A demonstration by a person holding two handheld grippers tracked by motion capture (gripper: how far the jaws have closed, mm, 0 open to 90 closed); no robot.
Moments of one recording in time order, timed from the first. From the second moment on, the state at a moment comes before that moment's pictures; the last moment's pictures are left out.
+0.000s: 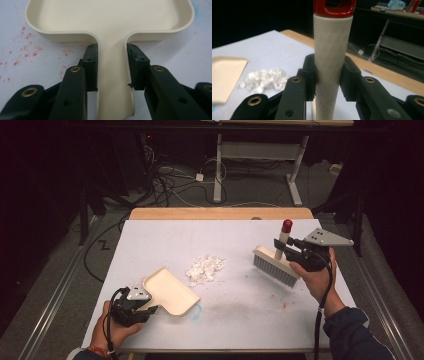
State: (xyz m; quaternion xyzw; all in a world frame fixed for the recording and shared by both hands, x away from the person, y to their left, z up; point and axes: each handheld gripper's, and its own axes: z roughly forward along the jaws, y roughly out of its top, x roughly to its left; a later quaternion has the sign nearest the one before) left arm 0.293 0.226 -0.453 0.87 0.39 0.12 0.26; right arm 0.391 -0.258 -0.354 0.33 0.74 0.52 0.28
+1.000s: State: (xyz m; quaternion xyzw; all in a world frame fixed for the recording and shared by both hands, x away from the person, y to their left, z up) left arm 0.294 0.224 -0.459 0.88 0.39 0.12 0.25; right arm 0.458 -0.157 -0.376 0.35 0.74 0.50 0.29
